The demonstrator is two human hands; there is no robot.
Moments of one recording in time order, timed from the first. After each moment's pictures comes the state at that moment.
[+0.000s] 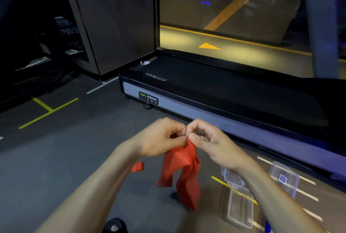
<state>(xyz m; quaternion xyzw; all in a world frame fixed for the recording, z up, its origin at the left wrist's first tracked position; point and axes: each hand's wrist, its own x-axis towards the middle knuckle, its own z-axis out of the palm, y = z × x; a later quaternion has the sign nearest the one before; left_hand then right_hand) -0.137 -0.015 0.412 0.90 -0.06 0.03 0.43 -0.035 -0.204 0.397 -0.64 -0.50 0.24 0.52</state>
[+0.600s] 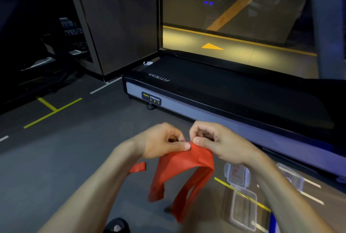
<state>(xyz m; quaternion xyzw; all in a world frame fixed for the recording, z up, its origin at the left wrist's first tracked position) -0.143 -0.004 0.408 0.91 0.00 -0.05 0.41 -0.022 -0.205 0.420 -0.70 -0.56 0.22 0.38</state>
